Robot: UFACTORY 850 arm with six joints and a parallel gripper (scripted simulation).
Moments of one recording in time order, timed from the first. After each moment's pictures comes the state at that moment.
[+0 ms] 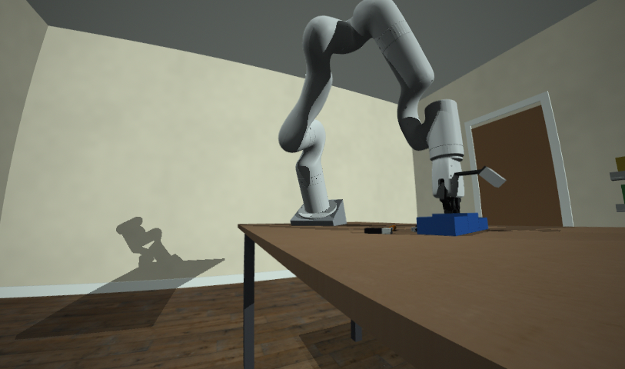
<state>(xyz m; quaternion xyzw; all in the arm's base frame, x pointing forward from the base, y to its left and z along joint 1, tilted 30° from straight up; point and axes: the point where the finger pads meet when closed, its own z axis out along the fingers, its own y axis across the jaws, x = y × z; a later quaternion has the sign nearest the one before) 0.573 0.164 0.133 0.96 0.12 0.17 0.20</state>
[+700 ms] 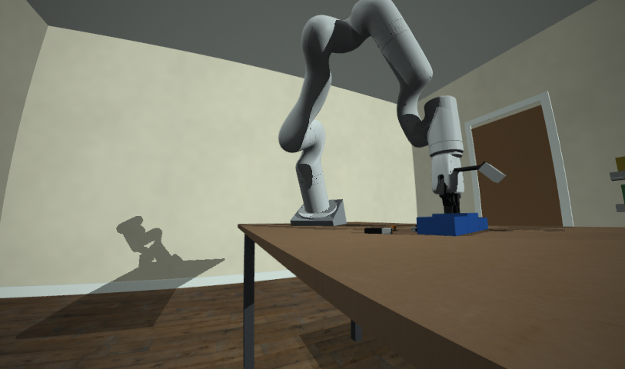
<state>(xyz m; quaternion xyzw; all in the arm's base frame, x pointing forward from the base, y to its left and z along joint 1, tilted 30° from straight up) 0.569 0.168 0.142 0.96 0.12 0.17 0.20</state>
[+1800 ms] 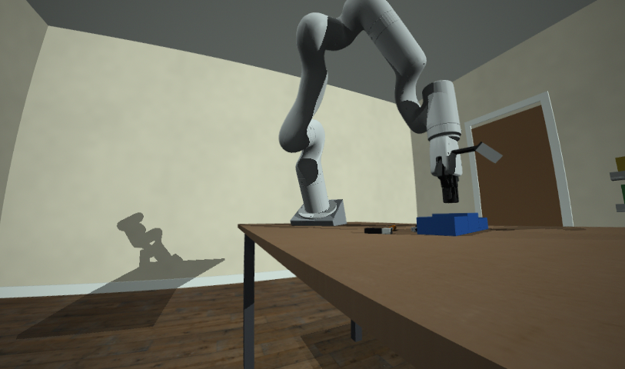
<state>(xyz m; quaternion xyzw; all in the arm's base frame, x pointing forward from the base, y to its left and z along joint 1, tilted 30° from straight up) 0.551 0.184 0.184 0.96 0.12 0.17 0.20</state>
